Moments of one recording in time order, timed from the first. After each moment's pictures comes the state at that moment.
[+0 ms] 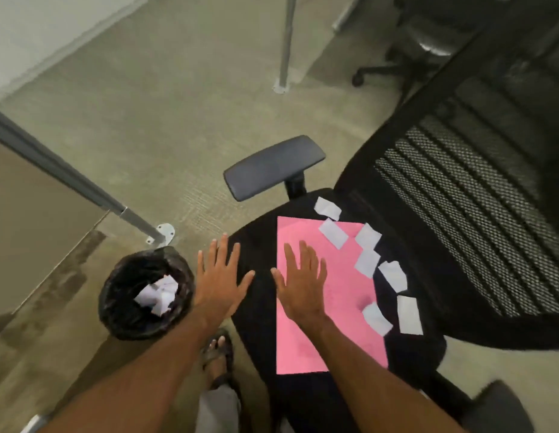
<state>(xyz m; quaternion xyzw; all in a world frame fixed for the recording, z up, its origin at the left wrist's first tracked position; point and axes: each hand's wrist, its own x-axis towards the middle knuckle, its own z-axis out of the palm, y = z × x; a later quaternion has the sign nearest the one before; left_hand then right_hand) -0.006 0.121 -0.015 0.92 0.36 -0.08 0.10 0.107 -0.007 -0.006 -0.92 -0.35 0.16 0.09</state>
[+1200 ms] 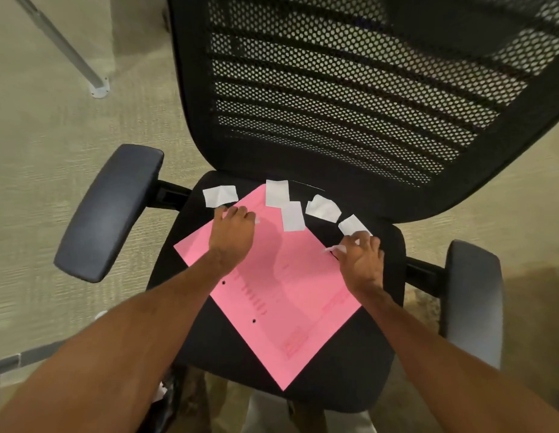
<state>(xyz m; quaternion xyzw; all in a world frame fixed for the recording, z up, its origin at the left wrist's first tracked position) 0.227 0.060 -0.050 0.99 -0.11 -0.11 -0.03 0.180 -0.194 -0.051 -0.98 0.08 0.14 0.10</state>
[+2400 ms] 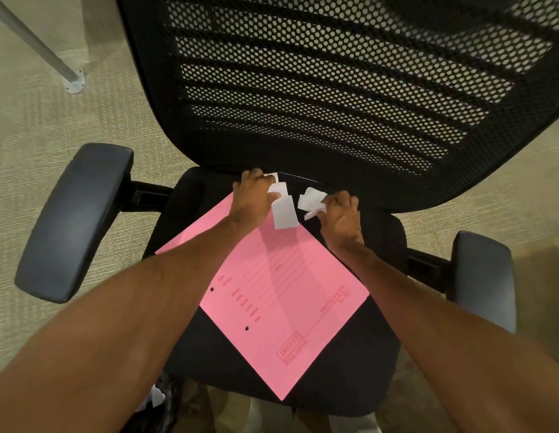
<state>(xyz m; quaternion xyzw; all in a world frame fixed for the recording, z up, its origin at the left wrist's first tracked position) 0.296 0.007 -0.054 0.97 -0.04 -0.15 0.20 0.248 -0.171 -0.062 -0.98 0.05 0.13 0.16</state>
